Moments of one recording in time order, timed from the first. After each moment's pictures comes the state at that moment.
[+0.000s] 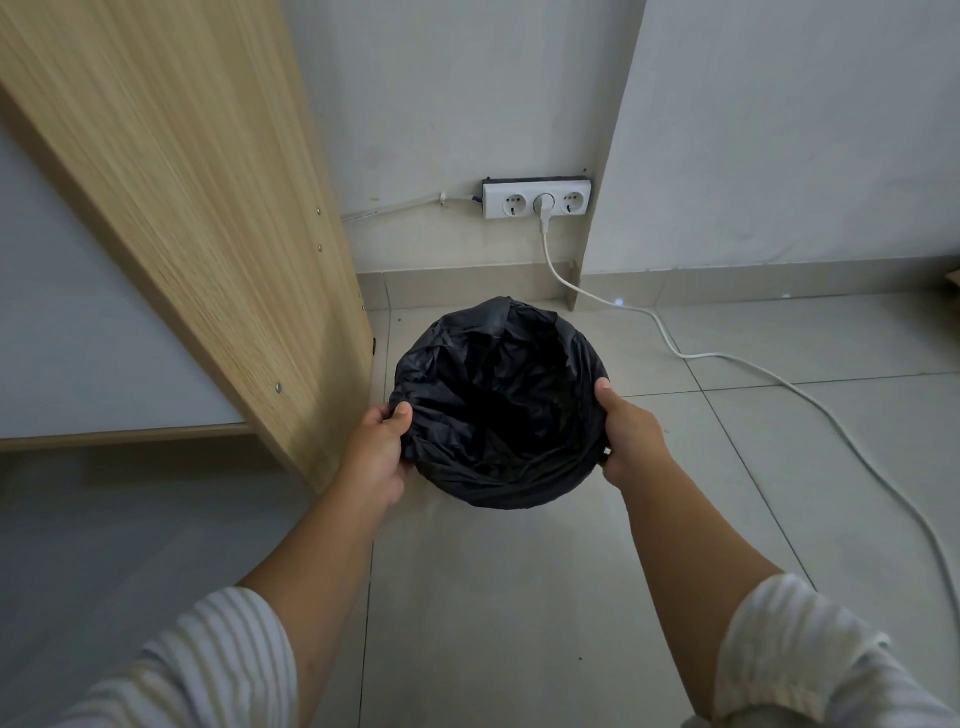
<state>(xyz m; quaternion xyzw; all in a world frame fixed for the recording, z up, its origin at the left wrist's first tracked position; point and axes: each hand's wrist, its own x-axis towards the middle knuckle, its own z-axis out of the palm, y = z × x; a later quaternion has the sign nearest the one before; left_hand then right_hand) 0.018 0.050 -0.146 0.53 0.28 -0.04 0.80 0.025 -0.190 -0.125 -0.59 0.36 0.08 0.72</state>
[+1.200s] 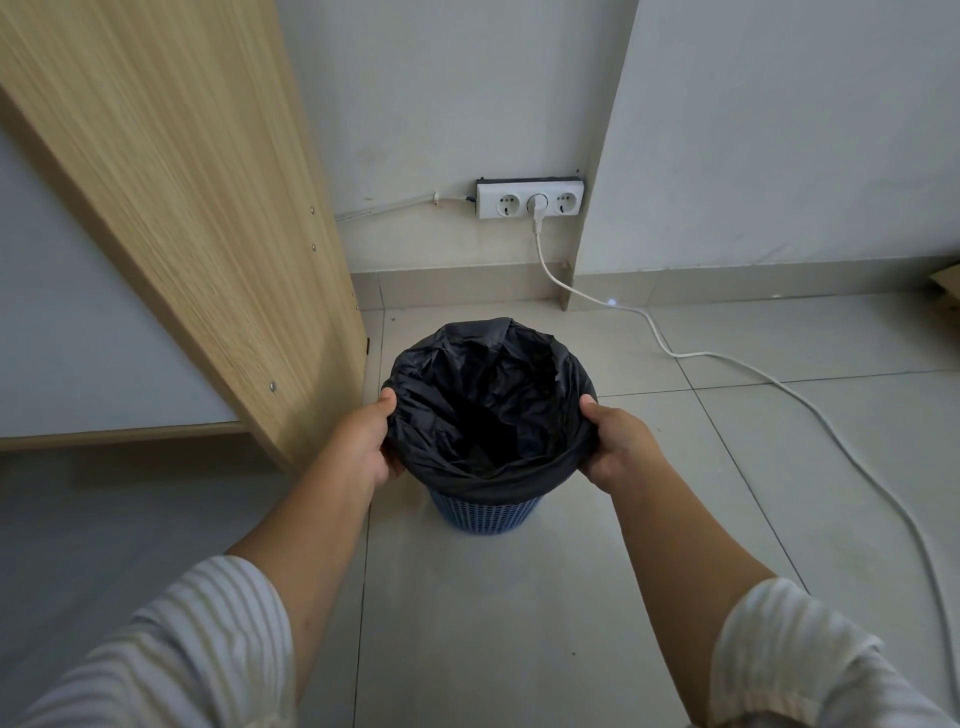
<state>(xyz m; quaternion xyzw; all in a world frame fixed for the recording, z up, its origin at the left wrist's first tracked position) 0.034 0.059 -0.133 0.49 0.37 -0.18 0.77 0.022 -0.185 -0.129 -0.47 0.37 0.12 0.79</state>
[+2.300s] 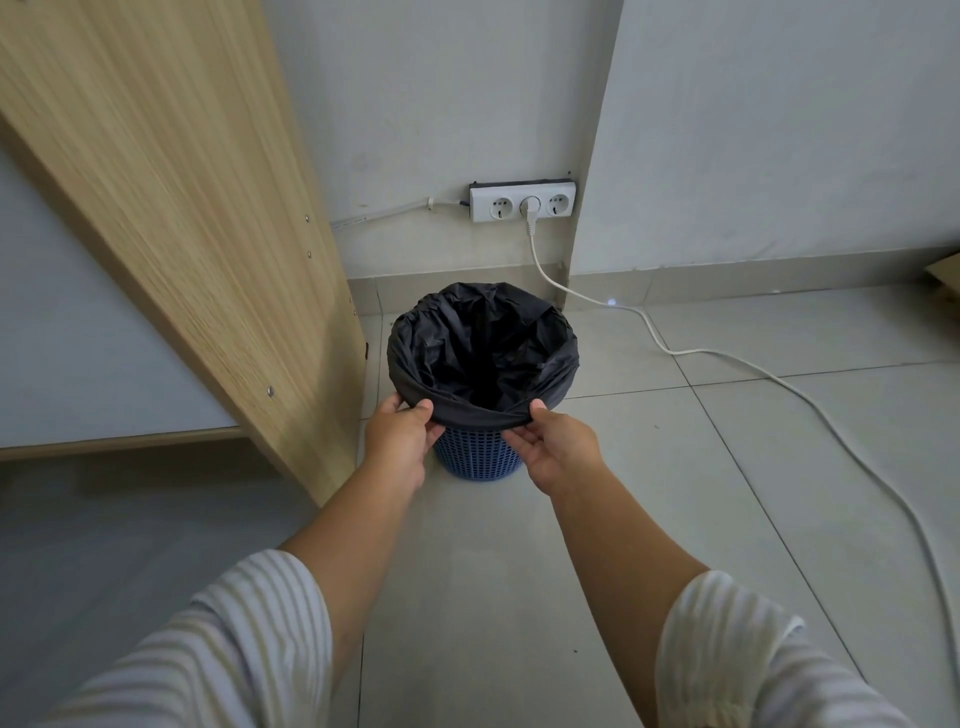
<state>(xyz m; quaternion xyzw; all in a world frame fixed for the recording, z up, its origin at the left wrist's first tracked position) 0.032 0.020 -0.141 0.54 0.30 -0.02 0.79 0.013 -0.136 -0.129 -0.41 0.34 0.10 0.84</state>
